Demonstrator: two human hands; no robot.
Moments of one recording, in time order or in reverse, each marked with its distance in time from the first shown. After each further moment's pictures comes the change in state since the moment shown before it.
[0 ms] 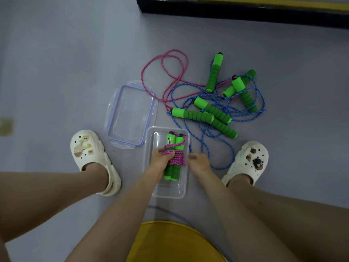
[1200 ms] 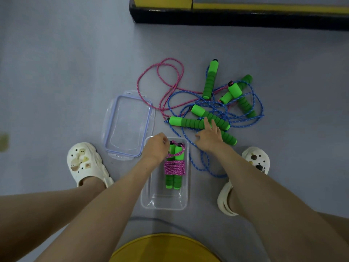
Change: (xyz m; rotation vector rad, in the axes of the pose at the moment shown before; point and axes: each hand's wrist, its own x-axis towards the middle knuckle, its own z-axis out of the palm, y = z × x) left_hand 0.014 0.076 0.004 1.010 0.125 0.522; right_hand 0.066 -0.064 -0.066 -0.898 0.009 -0.275
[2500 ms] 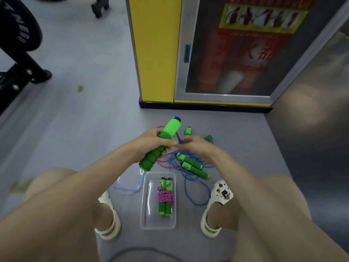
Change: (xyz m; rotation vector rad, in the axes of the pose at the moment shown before) left_hand -0.210 0.129 -0.215 -0.686 -0.330 0.327; right_hand -0.256 -0.051 -0.147 0.854 0.183 -0.355
